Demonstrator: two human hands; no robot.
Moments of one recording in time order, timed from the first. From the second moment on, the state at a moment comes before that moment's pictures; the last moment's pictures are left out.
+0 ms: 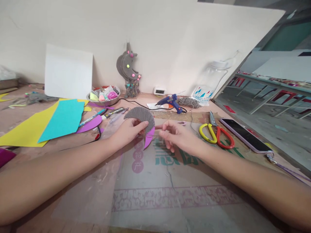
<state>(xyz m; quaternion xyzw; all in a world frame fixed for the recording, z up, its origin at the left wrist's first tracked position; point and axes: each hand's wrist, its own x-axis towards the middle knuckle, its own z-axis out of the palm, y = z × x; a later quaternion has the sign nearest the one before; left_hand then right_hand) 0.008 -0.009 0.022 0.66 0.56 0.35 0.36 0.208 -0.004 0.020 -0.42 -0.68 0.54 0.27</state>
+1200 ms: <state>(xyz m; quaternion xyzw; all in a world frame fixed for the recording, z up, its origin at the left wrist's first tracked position) 0.006 -0.012 0.016 0.69 0.53 0.30 0.38 0.210 0.004 0.009 -0.44 -0.79 0.29 0.31</state>
